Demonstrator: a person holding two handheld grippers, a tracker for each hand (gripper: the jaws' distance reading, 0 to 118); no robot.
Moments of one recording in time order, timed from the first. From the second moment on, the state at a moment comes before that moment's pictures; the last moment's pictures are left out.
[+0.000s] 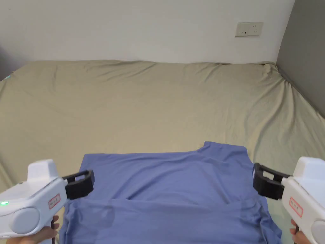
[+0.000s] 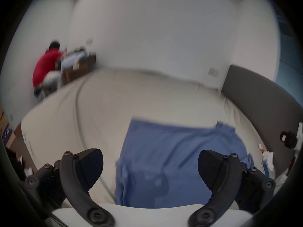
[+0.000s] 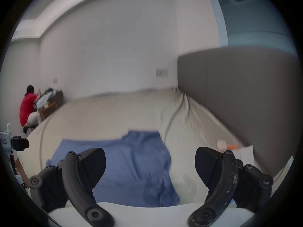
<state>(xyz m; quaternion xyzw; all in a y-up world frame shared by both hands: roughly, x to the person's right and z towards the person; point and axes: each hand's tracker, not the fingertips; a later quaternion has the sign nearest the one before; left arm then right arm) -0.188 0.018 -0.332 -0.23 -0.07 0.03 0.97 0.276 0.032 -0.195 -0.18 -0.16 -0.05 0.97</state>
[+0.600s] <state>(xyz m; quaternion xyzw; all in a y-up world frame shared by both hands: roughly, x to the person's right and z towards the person) -0.121 0.061 -0.355 -0.07 -0.11 -0.03 0.99 0.244 0.067 -0.226 -0.06 -0.16 0.03 0.98</state>
